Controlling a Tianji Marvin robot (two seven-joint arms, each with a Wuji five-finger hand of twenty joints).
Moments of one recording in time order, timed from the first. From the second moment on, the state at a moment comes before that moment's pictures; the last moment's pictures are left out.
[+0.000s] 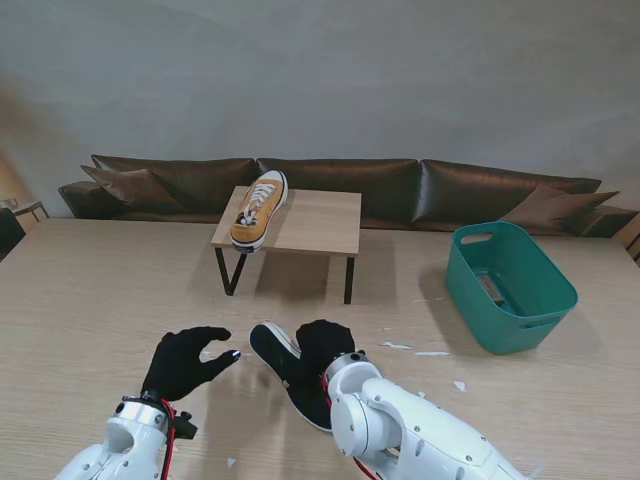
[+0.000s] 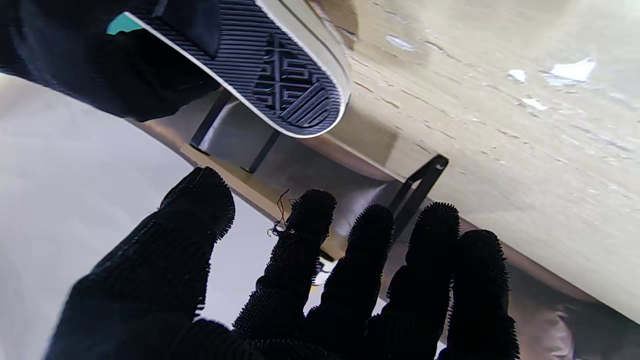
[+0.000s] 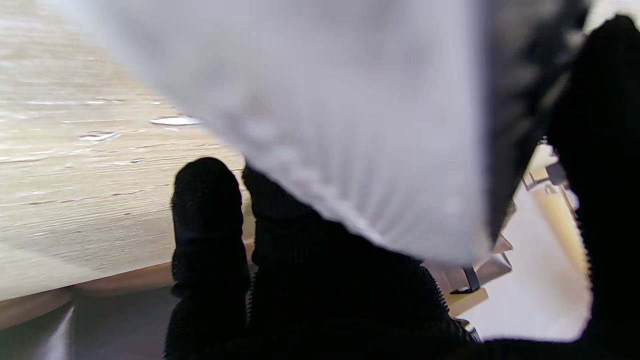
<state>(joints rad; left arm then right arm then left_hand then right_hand) 1.91 -1.14 -1.36 -1.75 0.69 -0.09 0.33 -1.23 -1.22 0.56 -1.42 -0.64 0.45 -0.16 0.73 -0.40 0.53 -0.11 0.83 0.26 0.25 0.41 0.85 0.40 0.16 0.45 0.65 0.49 0.40 0.57 0.20 0.48 0.89 0.68 0.38 -1.07 1.01 -0.43 0.92 0.11 1.27 0.15 1.15 0.11 0.65 0.73 1.27 0.04 1.02 0.75 0.73 0.24 1.34 0.69</state>
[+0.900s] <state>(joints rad) 1.83 -1.17 -1.33 -1.68 0.23 0.04 0.15 -1.48 -1.21 0.88 -1.55 -0.42 0.20 -0.22 0.70 -0.40 0.35 -0.11 0.49 0.21 0.08 0.27 0.55 0.40 0.10 0.41 0.40 0.49 0.20 0.55 0.10 0.43 0.38 0.91 0.52 -1.15 1.06 -0.43 0.92 0.12 1.36 0.15 1.18 0.11 0.65 0.76 1.28 0.03 1.21 0.86 0.73 0.24 1.37 0.72</state>
